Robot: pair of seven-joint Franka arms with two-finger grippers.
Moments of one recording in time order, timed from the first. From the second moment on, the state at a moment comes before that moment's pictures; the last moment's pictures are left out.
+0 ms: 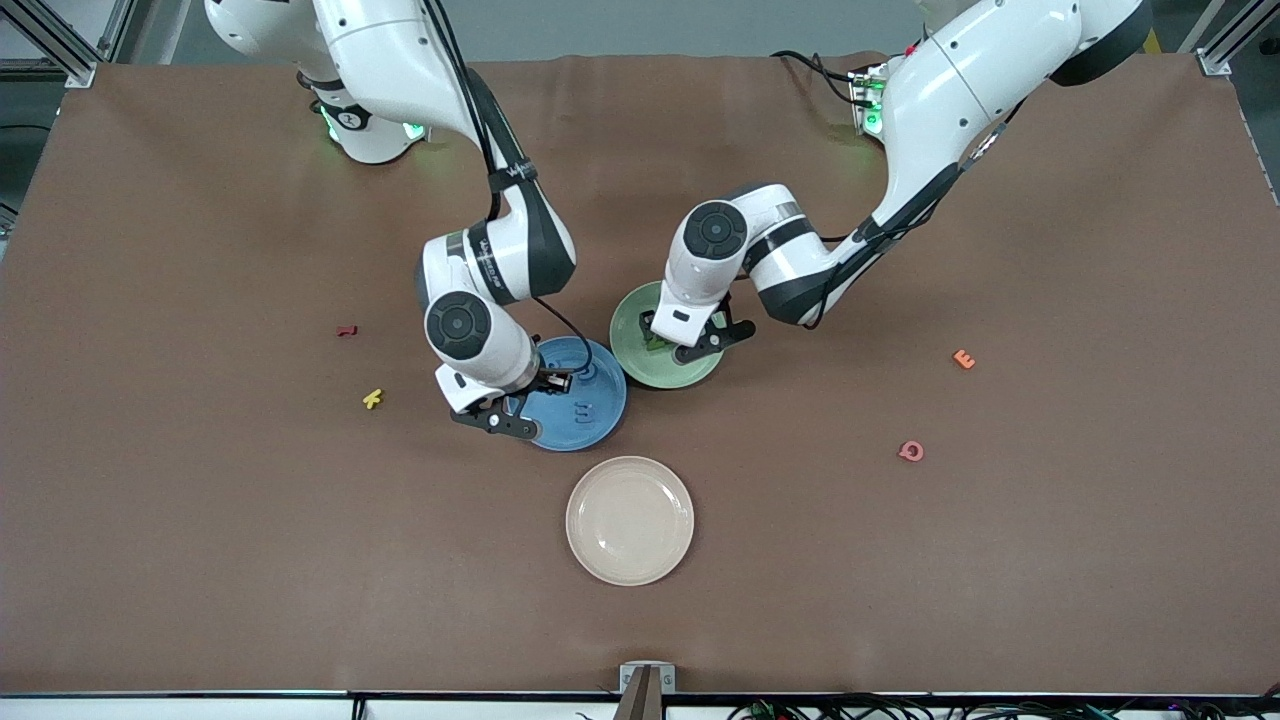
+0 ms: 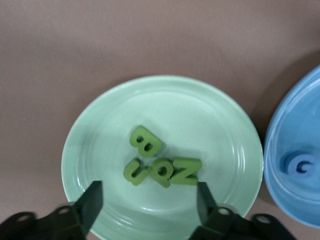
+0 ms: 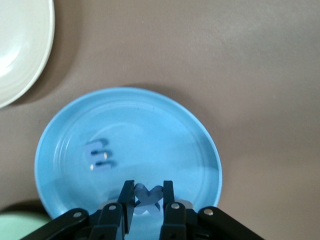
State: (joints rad) left arm -0.07 0.74 -0.79 -1.81 0.51 2.31 -1.48; right arm 0.96 0.70 -0.50 -1.63 0.51 2.14 0.50
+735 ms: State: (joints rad) left arm 0.16 0.57 -0.77 -1.69 0.51 2.15 -1.29; right arm 0.93 0.77 -0.49 -1.61 0.51 2.22 0.50
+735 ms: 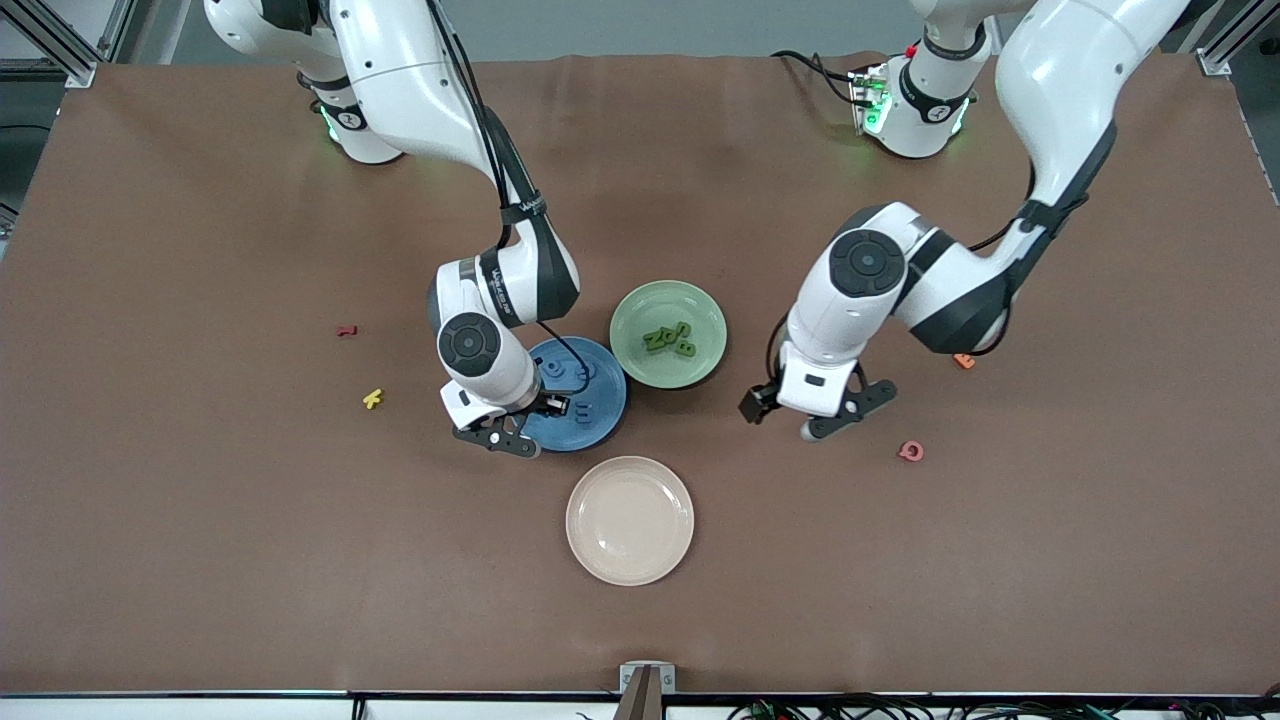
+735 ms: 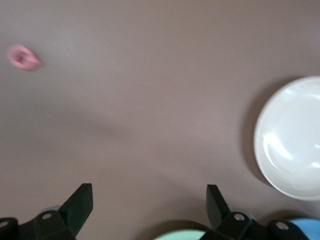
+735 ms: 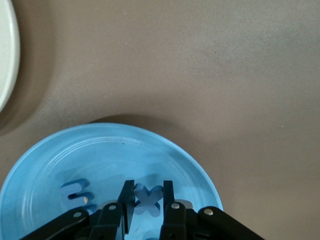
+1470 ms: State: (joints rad) left arm 0.35 0.53 -0.77 -1.47 0.51 1.88 -0.92; right arm 0.91 0.80 -0.46 -1.56 0.53 2.22 0.50
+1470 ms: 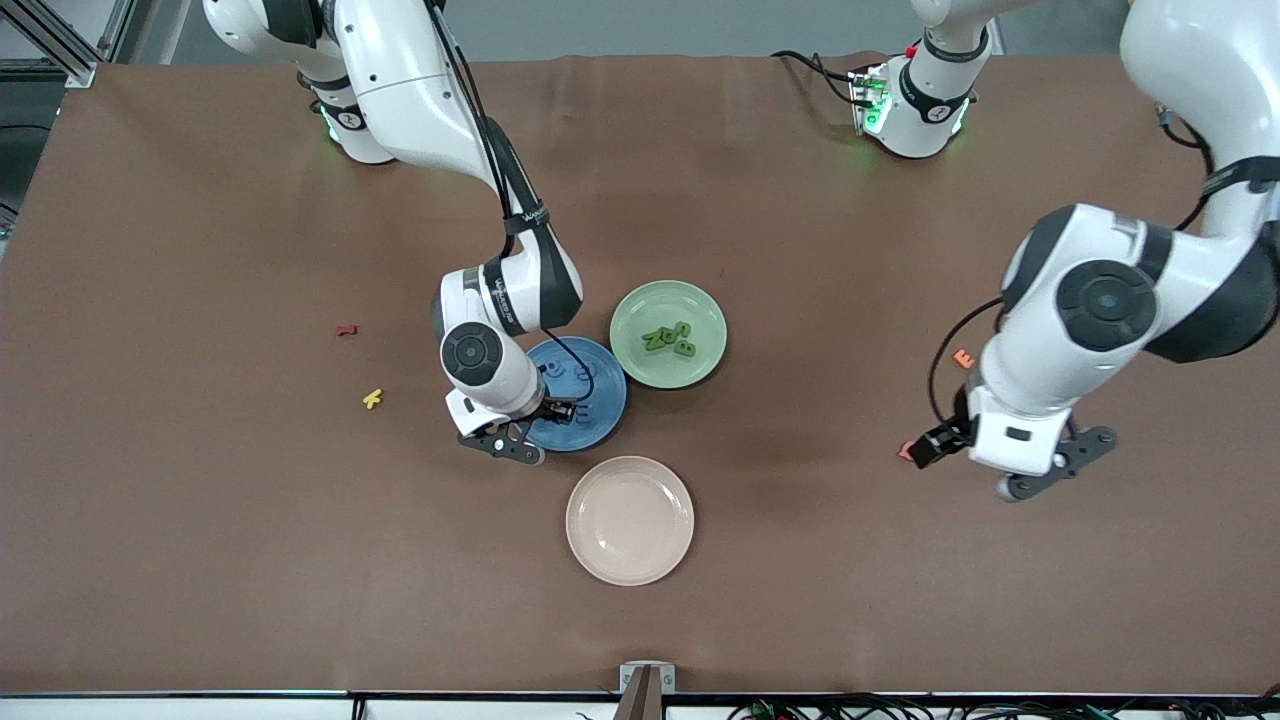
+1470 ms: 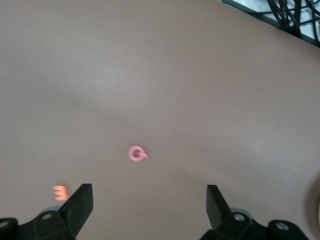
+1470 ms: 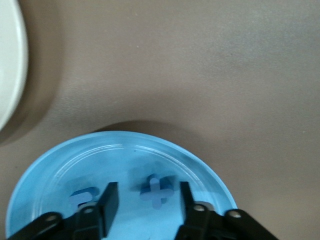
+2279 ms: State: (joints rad) left arm 0.37 0.25 -0.72 -1.45 0.40 1.65 -0.59; right arm 0.88 0.25 -0.61 -1.54 0.28 1.51 0.45
